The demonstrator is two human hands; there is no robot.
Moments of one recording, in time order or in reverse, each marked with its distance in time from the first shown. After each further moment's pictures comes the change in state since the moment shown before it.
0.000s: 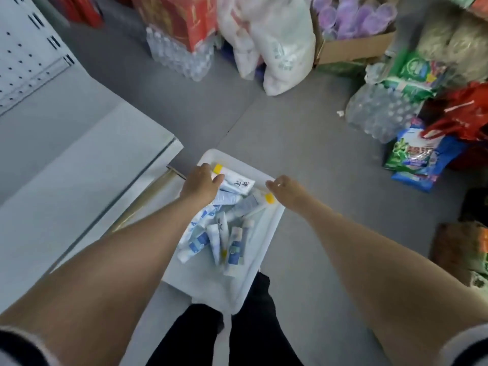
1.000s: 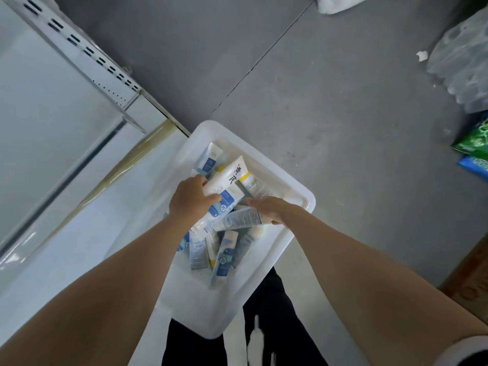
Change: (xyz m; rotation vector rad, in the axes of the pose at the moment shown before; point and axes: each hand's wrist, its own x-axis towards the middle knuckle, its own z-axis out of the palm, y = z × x) left_hand 0.092 -0.069 0.118 0.088 -0.175 -0.242; right_hand 0.157 0.019 0.096 -0.103 -0.697 0.223
